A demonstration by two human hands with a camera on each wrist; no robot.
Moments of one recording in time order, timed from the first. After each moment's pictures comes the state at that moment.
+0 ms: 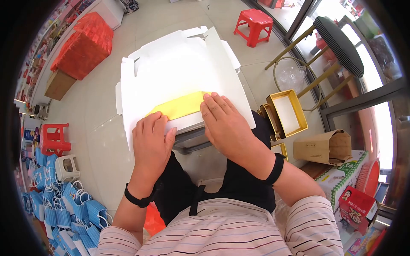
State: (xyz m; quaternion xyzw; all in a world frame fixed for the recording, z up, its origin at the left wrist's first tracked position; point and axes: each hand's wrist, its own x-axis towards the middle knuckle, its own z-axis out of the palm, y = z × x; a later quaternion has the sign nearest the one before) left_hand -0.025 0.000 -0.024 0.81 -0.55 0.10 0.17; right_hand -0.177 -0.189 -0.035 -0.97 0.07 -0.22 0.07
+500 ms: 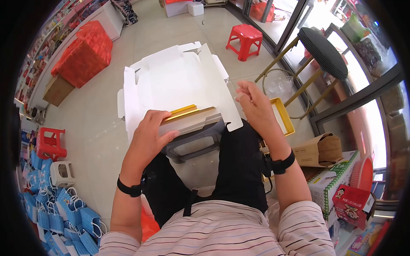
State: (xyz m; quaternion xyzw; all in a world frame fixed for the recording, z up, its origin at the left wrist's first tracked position) left_hand -0.004 -0.017 0.006 0.79 -0.52 -0.12 0.29; right_hand -0.219 -0.254 0.002 -0.75 0.30 -0.29 0.51
